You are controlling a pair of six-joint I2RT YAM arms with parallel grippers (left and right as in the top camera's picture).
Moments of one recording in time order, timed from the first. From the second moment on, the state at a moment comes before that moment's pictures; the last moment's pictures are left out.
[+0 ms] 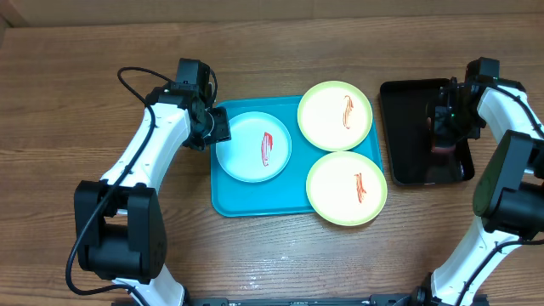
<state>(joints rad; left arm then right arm) -0.14 1.84 1.36 -0.84 0.10 -0.35 -0.27 2.10 1.50 -0.86 -0.04 -0.12</state>
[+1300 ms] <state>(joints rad) -0.11 1.91 1.21 -0.63 0.15 -0.36 -0.27 2.10 1.55 -1.01 -0.09 -0.03</state>
